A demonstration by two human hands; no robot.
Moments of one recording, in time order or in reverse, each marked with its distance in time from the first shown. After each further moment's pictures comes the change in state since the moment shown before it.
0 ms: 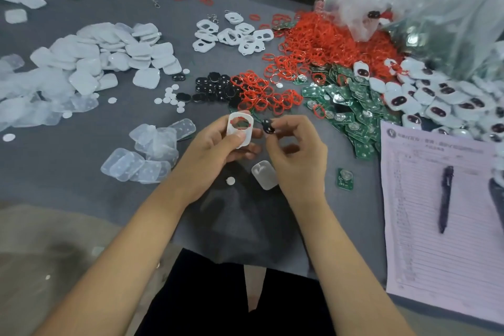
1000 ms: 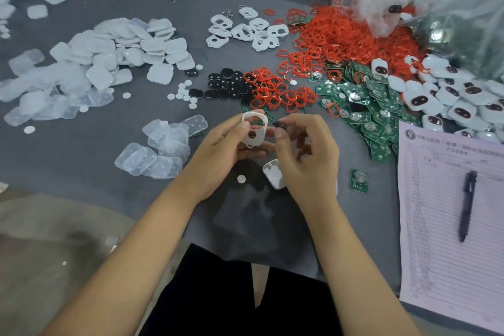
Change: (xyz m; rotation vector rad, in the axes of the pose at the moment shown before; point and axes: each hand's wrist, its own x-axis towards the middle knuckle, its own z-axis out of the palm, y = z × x) left_hand 0.000 -0.001 0.002 -0.075 -0.006 -0.011; right_hand -0.003 -0.008 -0.002 -0.039 -0.040 -0.110
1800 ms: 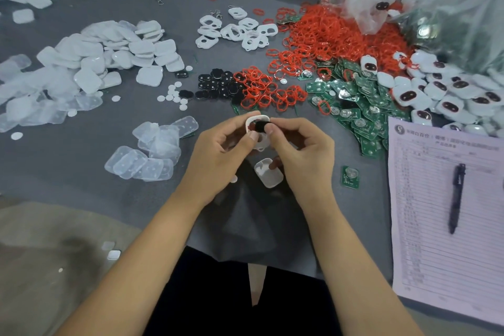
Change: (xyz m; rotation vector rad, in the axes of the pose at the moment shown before) left_hand -0.009 -0.003 0.013 0.450 0.156 0.223; right_hand 0.003 0.006 -0.003 0.326 -0.017 0.338
